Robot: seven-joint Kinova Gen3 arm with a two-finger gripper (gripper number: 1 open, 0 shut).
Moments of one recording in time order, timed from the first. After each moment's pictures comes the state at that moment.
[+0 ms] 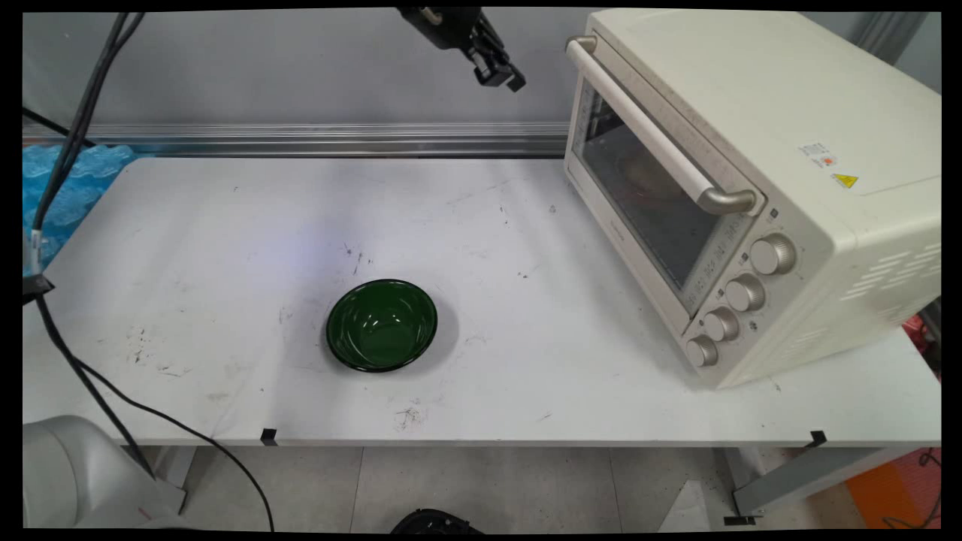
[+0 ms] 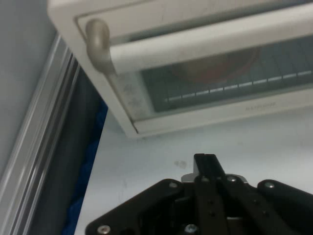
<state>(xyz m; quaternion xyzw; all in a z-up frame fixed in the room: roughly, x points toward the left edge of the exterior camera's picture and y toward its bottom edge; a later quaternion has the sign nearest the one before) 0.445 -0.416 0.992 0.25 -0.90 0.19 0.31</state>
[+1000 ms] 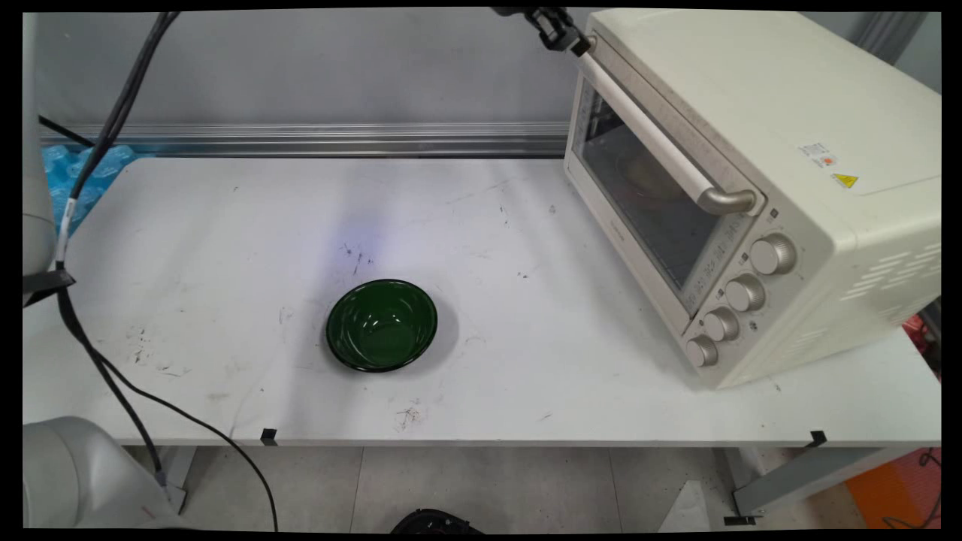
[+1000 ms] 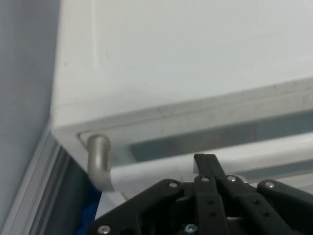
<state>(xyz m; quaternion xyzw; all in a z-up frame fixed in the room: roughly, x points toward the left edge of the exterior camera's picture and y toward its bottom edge) 0.395 -0.447 1.015 0.24 -0.88 0.20 0.37</state>
